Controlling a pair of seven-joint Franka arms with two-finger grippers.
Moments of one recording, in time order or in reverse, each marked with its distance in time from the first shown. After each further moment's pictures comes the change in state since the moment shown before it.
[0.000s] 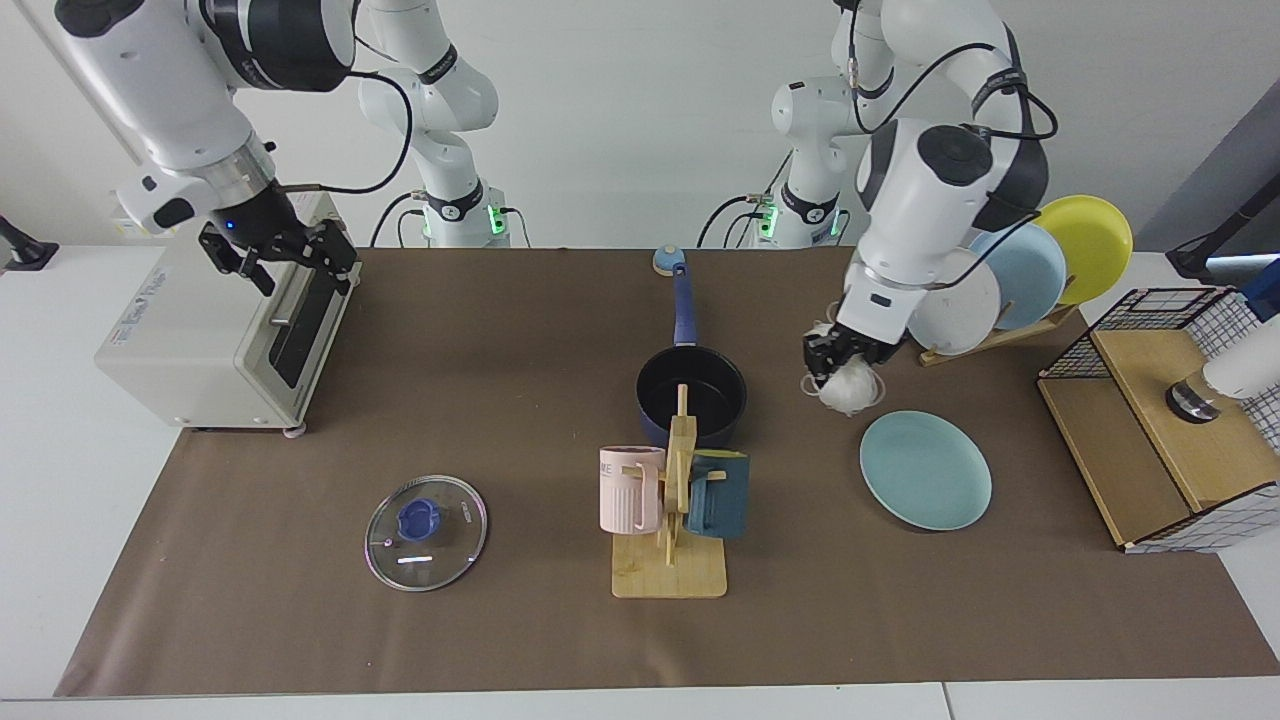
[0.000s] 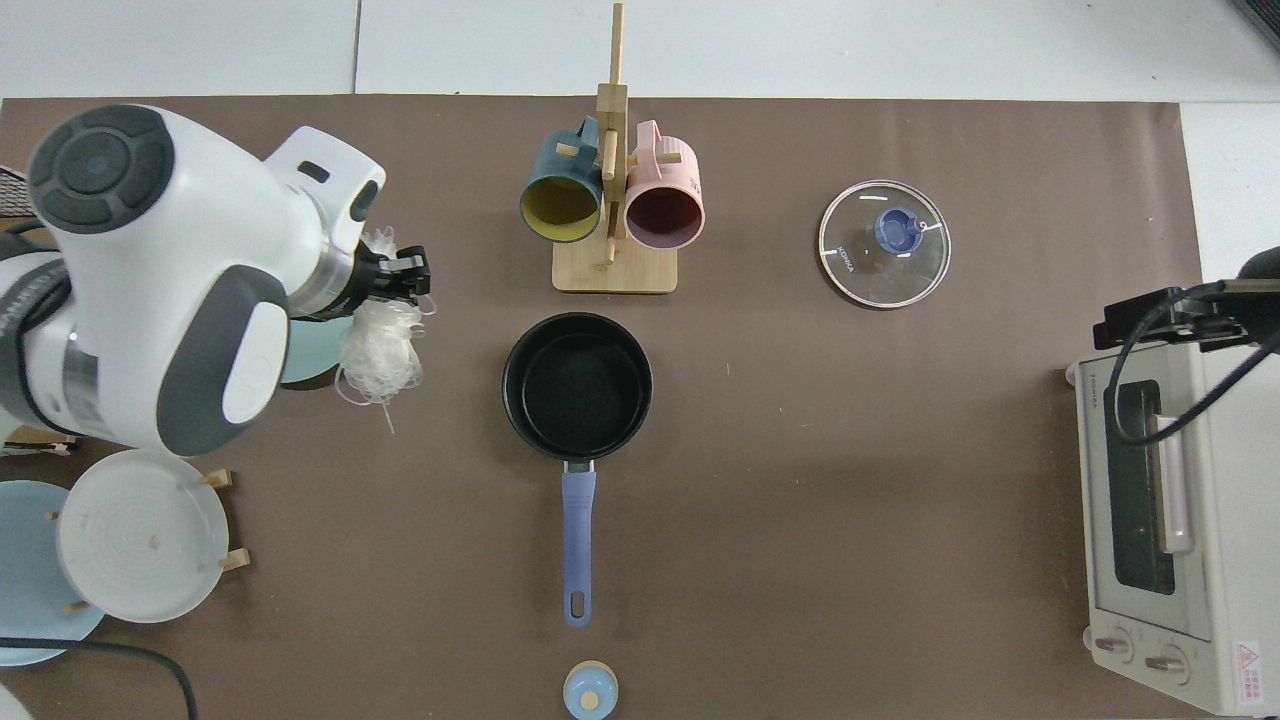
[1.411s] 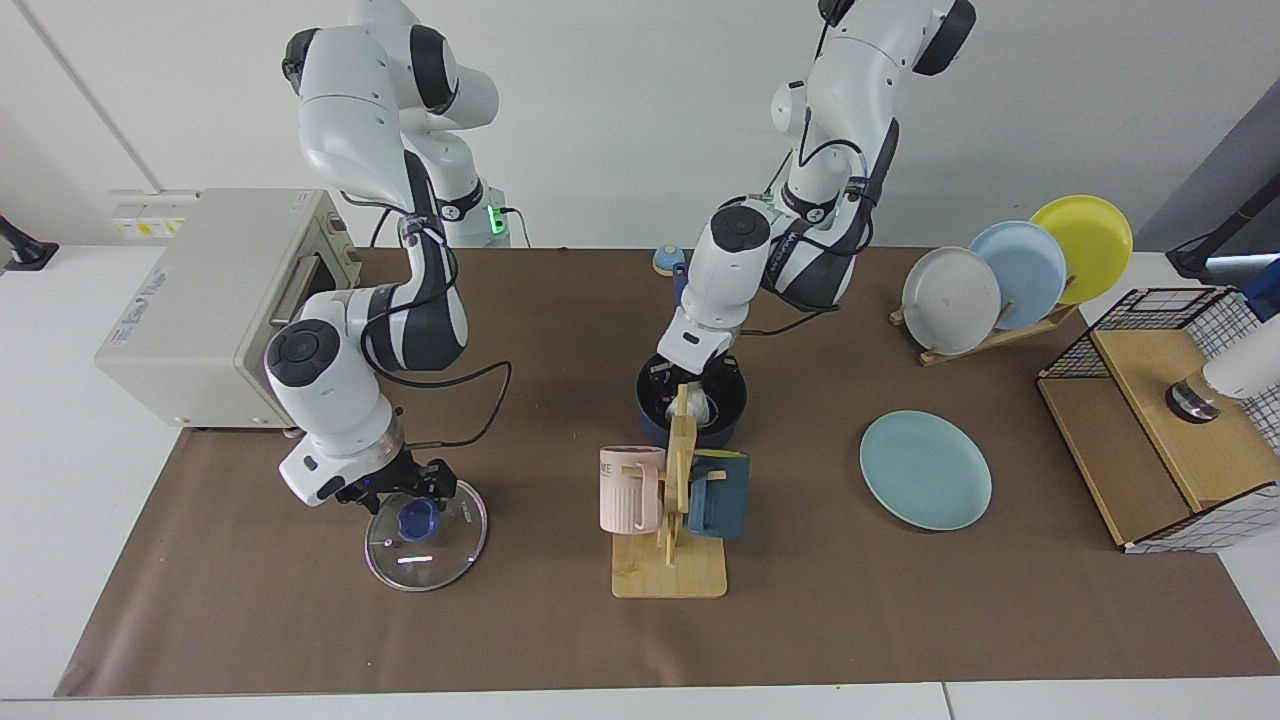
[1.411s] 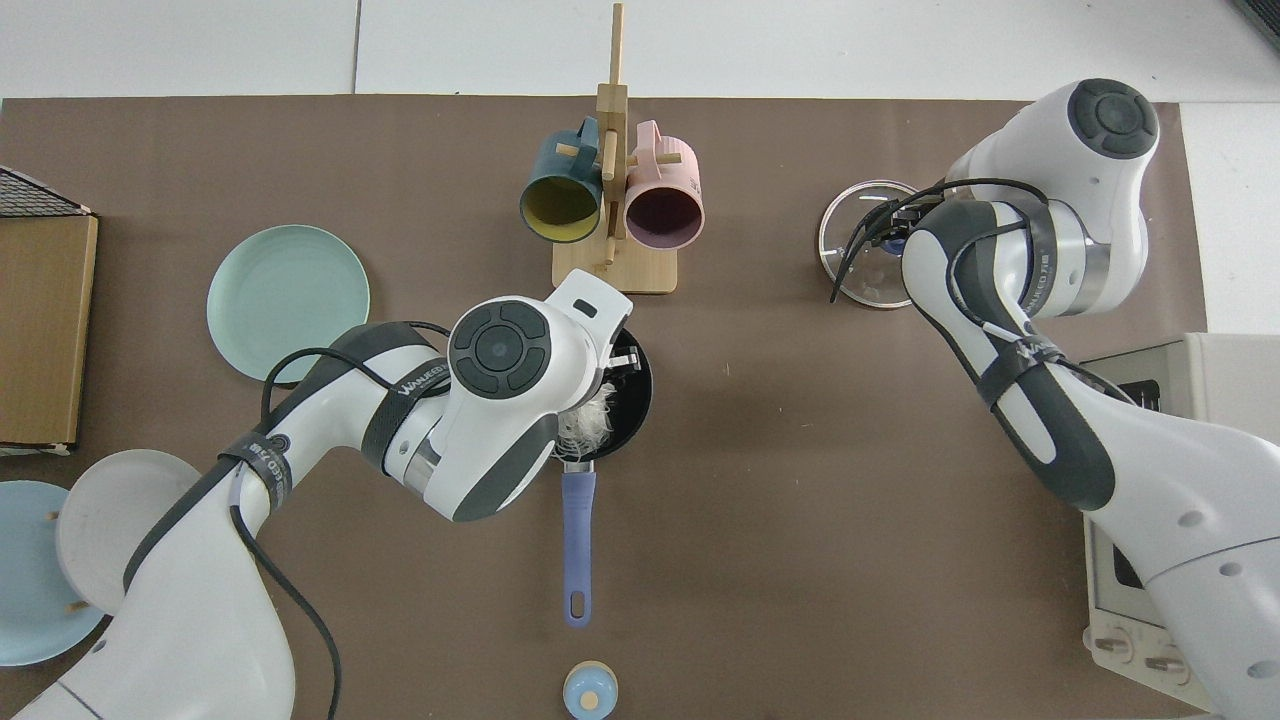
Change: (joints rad) left arm -0.032 0.191 -0.247 -0.219 0.179 0.404 -0.307; right arm 0.108 0.582 0.023 0.199 -0.015 0.490 0.068
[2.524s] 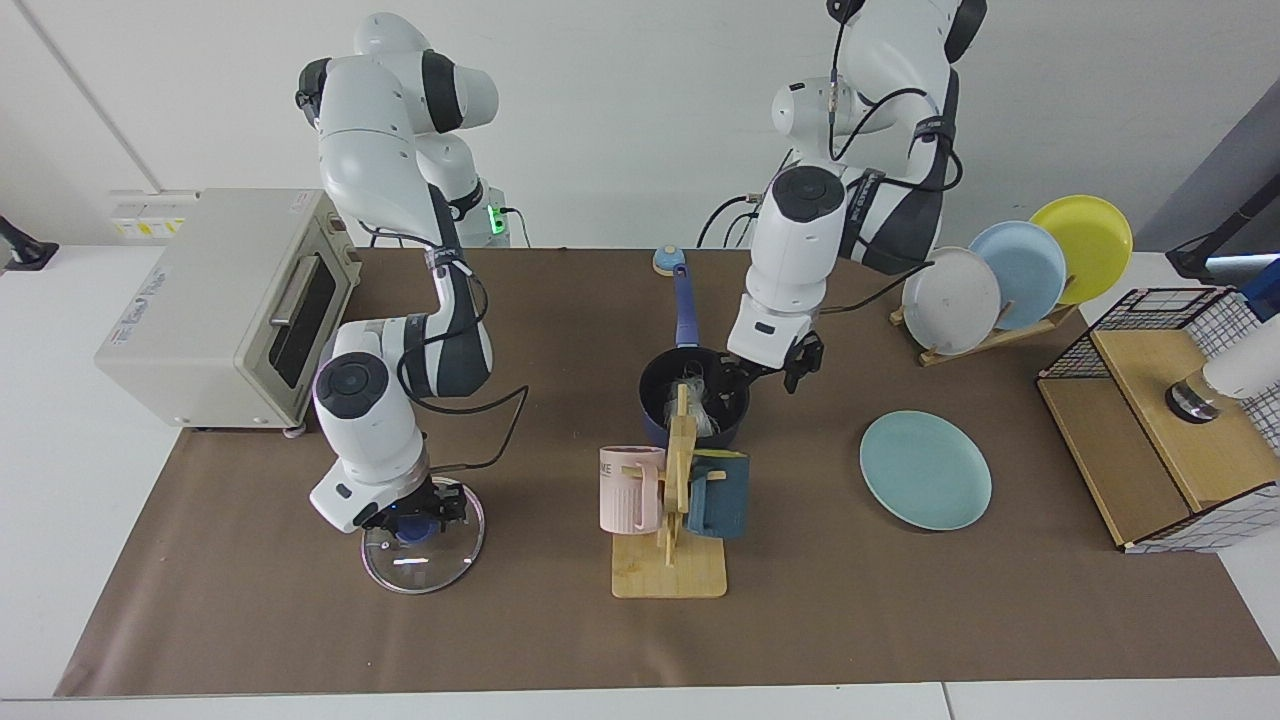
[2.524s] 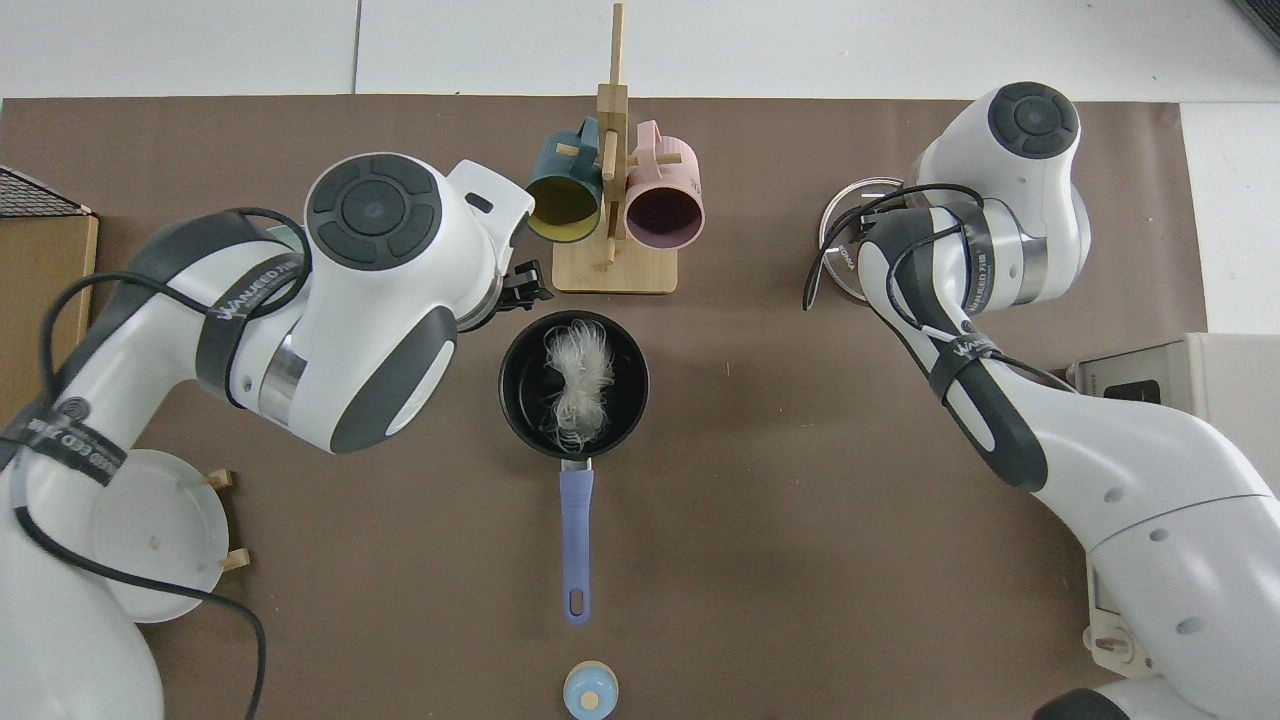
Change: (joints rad) left arm 0.077 -0.053 0.026 0.279 0.060 -0.408 0.070; right arm 0.037 0.101 0.002 0.092 -0.115 0.007 0.000
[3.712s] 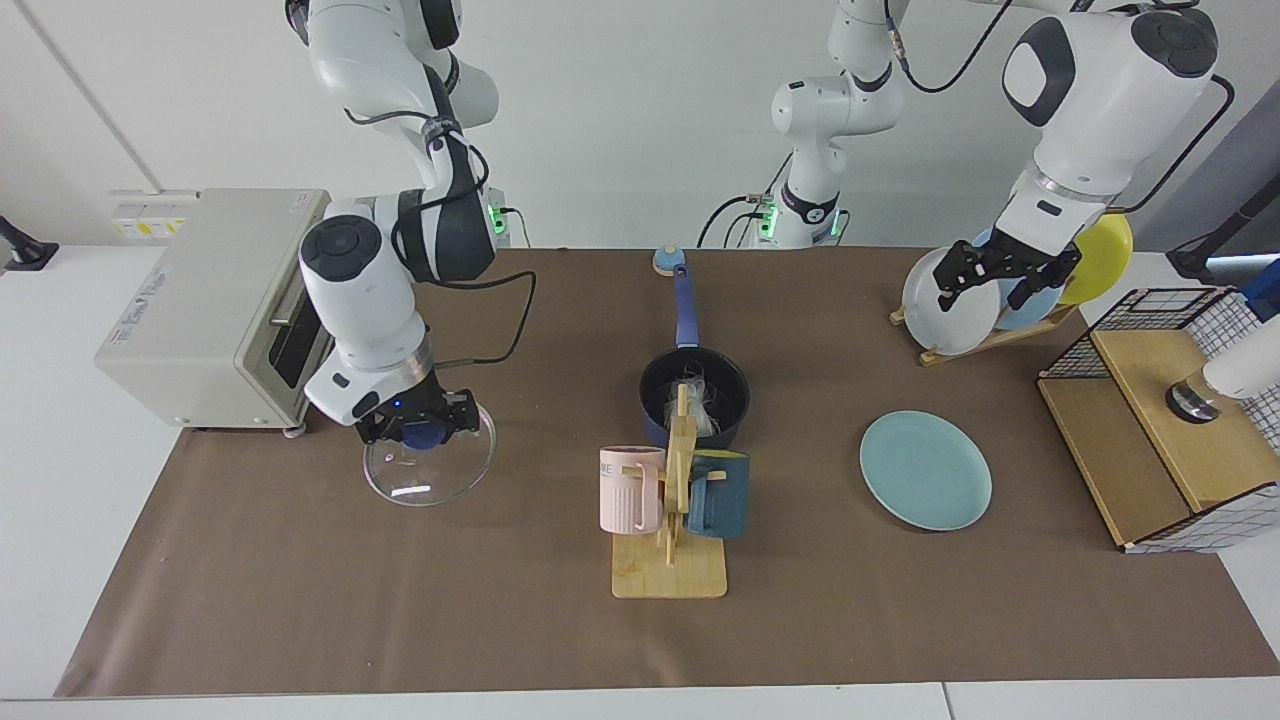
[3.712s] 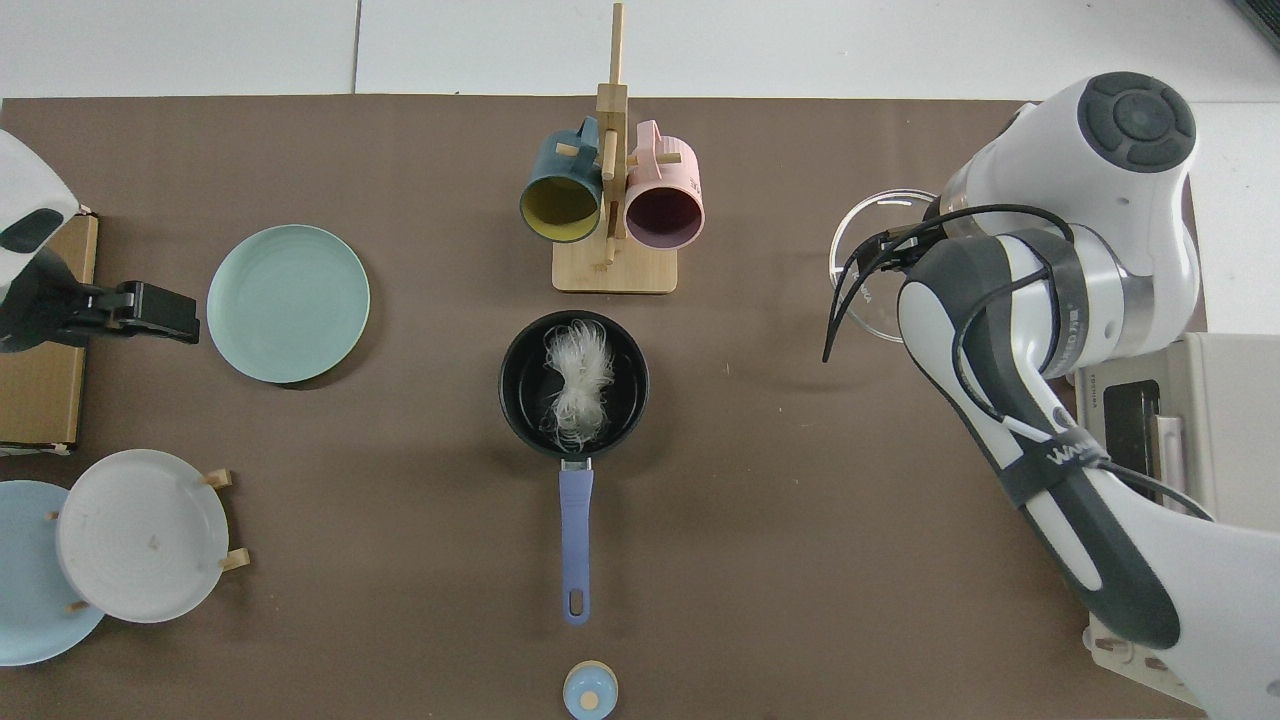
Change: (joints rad) left arm -0.062 -0.285 0.555 0.009 -0.278 -0.277 0.789; right arm 0.020 -0.377 0.035 -0.267 0.048 -0.134 0.000
